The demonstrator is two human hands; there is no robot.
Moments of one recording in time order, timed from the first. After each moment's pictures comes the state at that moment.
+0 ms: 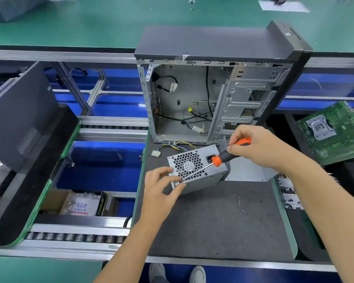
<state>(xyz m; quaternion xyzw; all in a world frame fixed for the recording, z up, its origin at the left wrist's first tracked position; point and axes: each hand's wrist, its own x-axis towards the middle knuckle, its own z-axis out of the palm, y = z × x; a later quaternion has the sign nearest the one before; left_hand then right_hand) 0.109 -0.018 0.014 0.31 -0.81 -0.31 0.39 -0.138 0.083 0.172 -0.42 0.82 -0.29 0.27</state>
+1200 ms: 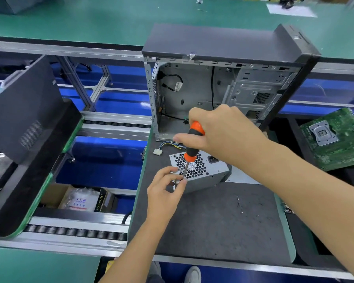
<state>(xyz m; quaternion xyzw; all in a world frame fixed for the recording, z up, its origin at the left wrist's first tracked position) 0.099 -0.003 0.019 0.36 -0.73 -0.41 0.41 -0.053 0.033 0.230 -0.65 0.75 -0.10 -0.07</state>
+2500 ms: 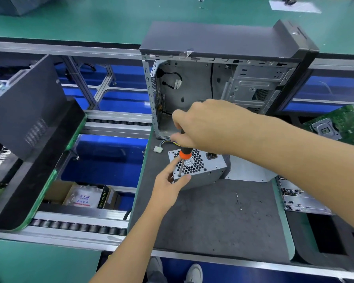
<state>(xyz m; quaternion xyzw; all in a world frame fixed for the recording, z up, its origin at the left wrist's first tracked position) 0.088 -0.014 0.019 0.35 -0.64 -0.64 0.24 -0.046 0.024 0.254 -0.73 0.67 0.09 -0.07</state>
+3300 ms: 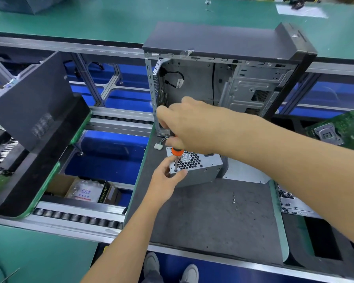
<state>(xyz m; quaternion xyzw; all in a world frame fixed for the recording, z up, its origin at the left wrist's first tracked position) 0.084 -0.012 0.021 0.38 -0.64 -0.62 0.25 -0.034 0.023 0.254 -0.77 0.64 0.06 -0.01</state>
